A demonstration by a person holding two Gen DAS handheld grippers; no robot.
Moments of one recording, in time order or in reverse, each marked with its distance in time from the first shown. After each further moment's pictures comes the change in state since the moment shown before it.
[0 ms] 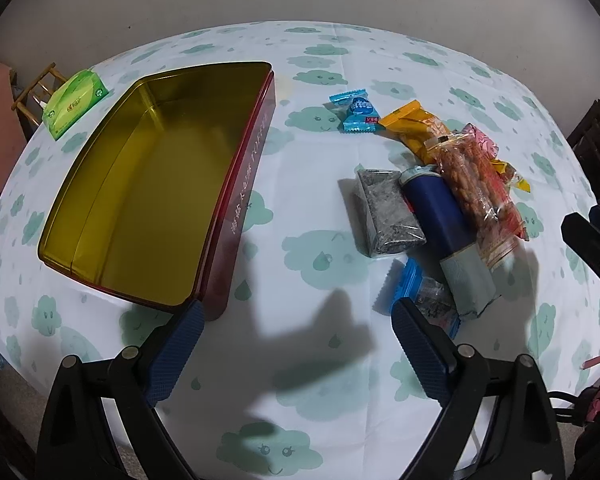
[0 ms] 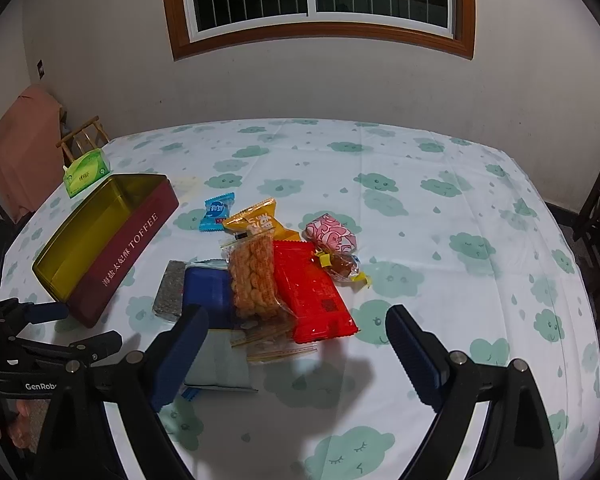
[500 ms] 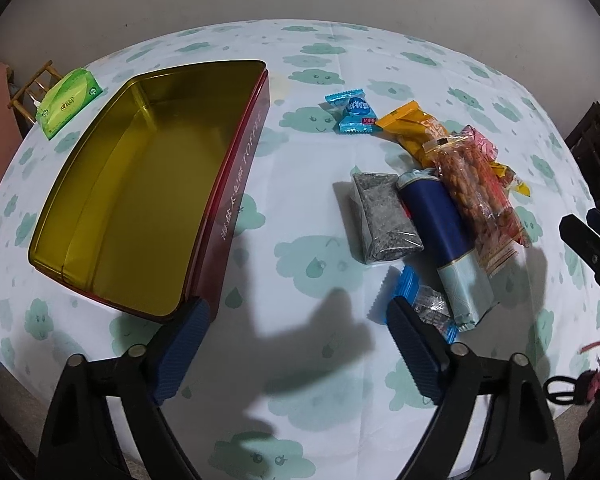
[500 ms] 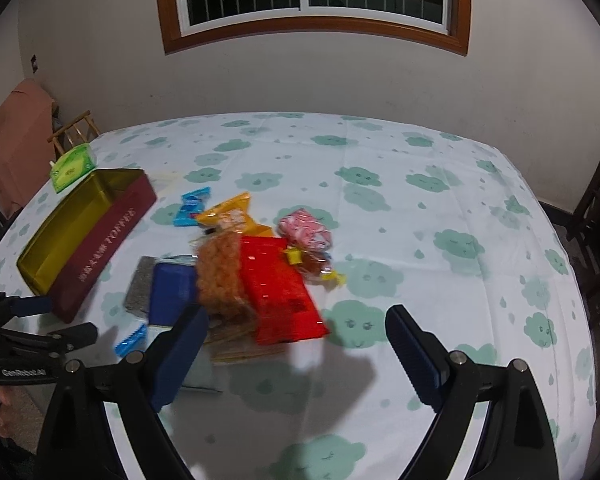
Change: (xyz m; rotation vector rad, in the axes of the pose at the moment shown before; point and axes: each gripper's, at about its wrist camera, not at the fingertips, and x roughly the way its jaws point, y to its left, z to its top) left arm 0.009 -0.008 0.006 -0.006 0.007 -0.015; right arm 0.016 -0.029 0.000 -0.002 0.023 -0.039
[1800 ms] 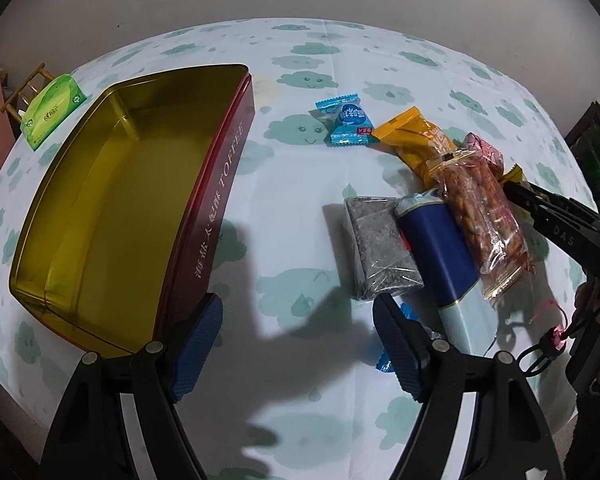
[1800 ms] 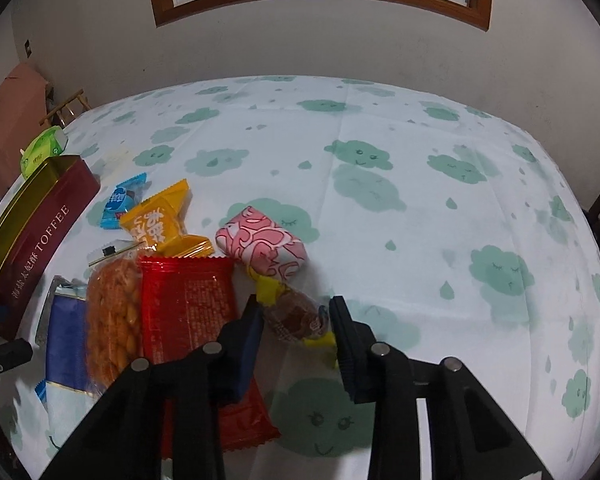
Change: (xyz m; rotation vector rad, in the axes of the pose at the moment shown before) left arm 0.019 -0.005 0.021 0.005 0.002 -0.022; right arm 0.105 -0.029 0.026 -0.020 0.082 0.032
